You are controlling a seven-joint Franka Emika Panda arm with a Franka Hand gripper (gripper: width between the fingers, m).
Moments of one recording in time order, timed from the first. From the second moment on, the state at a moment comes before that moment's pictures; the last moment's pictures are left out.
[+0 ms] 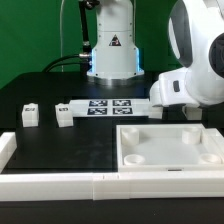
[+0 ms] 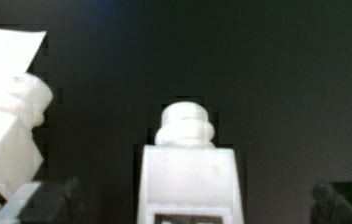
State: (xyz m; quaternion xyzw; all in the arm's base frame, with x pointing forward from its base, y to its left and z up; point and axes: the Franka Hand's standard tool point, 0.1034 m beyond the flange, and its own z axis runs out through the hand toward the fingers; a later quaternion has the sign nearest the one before) arm 0.345 0.164 0.018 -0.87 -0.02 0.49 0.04
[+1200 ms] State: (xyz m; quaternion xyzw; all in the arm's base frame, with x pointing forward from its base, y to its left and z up) arm 0.333 0.162 0.006 -0.88 -0.02 0.47 0.04
